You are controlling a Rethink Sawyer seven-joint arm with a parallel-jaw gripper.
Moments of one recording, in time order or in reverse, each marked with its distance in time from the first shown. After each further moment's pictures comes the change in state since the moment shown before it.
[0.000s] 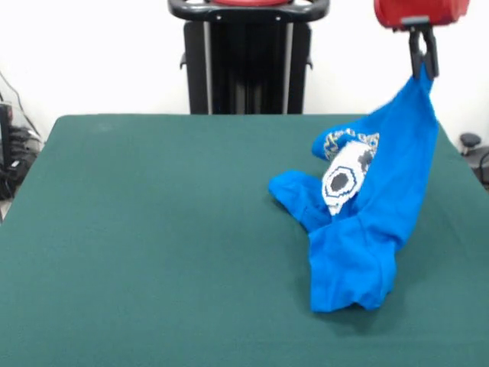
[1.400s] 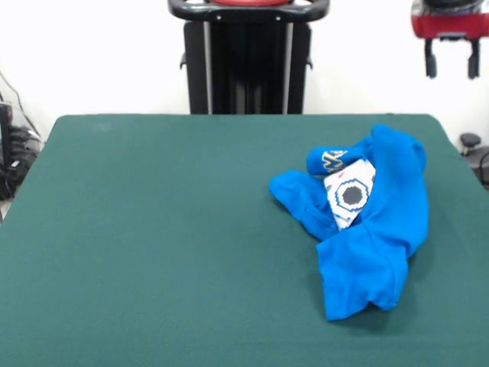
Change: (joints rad) arm 0.178 0.094 -0.127 -0.183 -0.153 0.312 0.032
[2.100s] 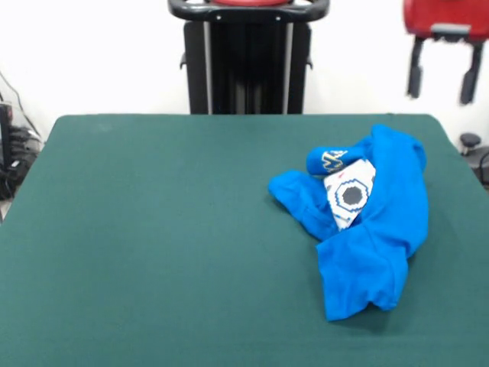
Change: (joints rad) arm 0.148 0.155 -0.341 -0.480 -0.141 0.074 0.145
